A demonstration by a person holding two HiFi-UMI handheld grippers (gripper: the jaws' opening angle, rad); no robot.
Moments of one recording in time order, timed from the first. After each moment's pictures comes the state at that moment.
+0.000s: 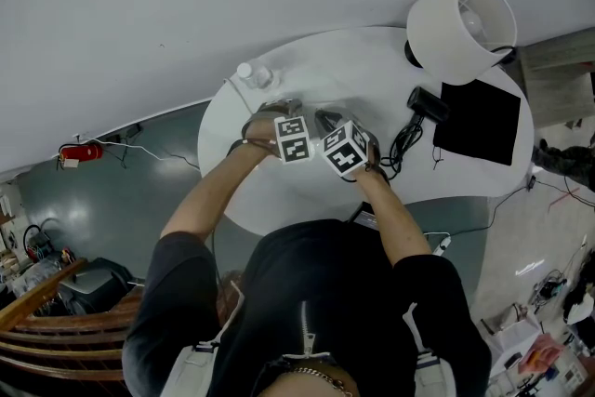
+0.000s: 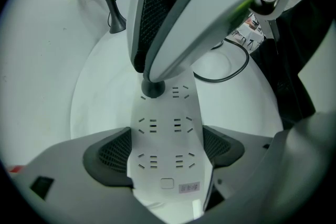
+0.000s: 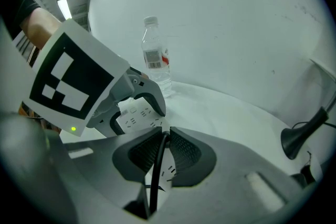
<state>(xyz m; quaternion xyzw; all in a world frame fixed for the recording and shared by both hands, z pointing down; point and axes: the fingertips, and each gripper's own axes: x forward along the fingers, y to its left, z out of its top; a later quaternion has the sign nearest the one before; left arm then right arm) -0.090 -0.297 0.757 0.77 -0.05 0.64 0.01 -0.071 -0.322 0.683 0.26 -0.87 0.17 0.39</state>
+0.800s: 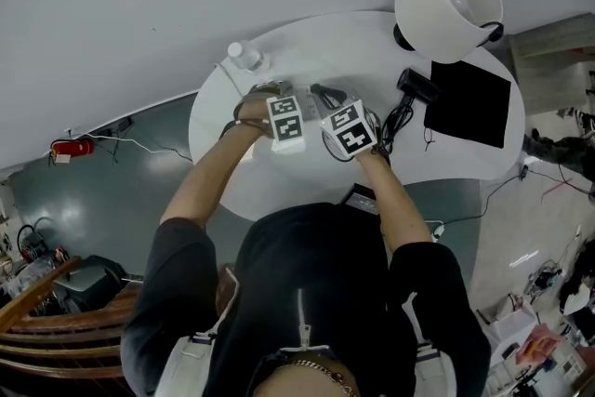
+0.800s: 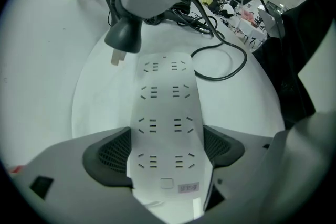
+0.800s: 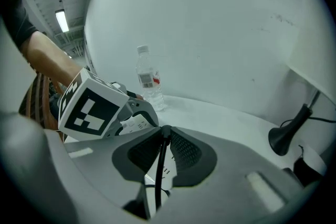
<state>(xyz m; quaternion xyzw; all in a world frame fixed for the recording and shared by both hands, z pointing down) -0.089 -0.301 0.760 0.76 -0.06 0.65 0.01 -0.048 -0.334 0.639 0.30 -0.88 0.17 0.33</state>
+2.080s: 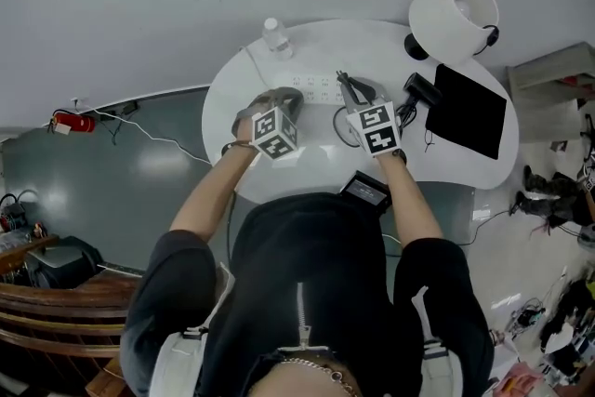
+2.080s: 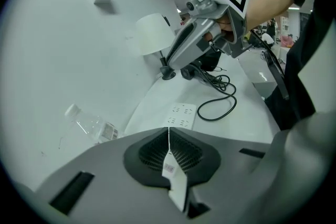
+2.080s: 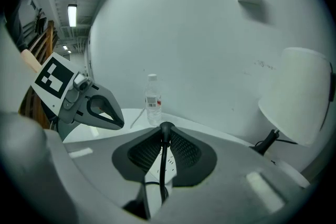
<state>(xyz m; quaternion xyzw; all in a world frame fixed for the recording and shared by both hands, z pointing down) -0.106 -0.268 0.625 0.82 -0.34 0.46 -0.03 -0.019 -0.307 0.572 0.35 -0.89 0.08 0.29</state>
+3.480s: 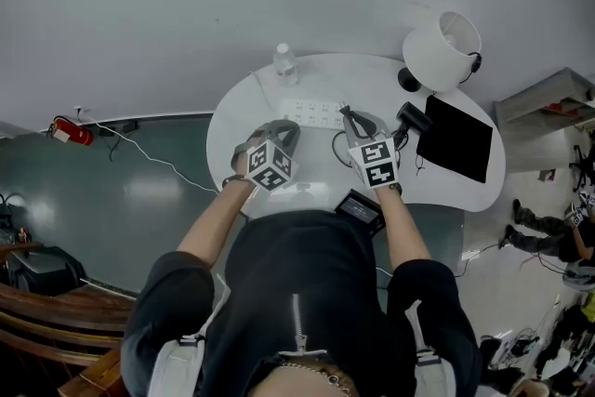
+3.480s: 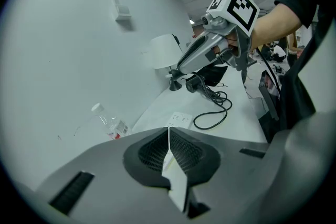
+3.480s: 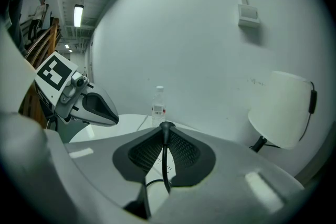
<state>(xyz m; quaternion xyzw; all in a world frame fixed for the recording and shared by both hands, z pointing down) -0.116 -0.223 0.582 0.83 -0.40 0.40 -0.02 -0.011 -0.266 0.534 0.37 -0.89 0.04 0.26</state>
